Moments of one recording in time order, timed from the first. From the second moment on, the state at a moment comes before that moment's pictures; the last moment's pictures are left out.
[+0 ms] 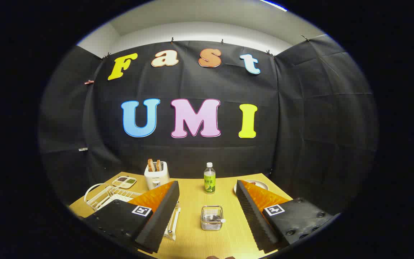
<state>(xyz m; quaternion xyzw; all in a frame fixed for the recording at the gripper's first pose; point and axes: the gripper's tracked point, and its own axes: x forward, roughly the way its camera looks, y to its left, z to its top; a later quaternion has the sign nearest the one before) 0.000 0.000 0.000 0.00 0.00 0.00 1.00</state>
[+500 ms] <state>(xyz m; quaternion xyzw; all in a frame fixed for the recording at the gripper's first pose) 0.005 0.018 -0.007 0.00 0.01 0.01 1.00</state>
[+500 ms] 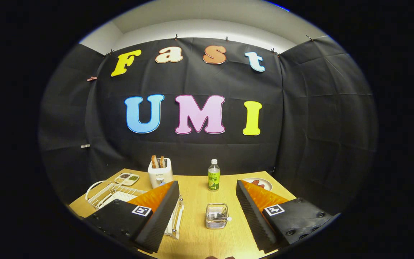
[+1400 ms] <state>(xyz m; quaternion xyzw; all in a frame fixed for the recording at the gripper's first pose) 0.093 0.109 -0.010 -0.07 0.08 0.08 0.99</state>
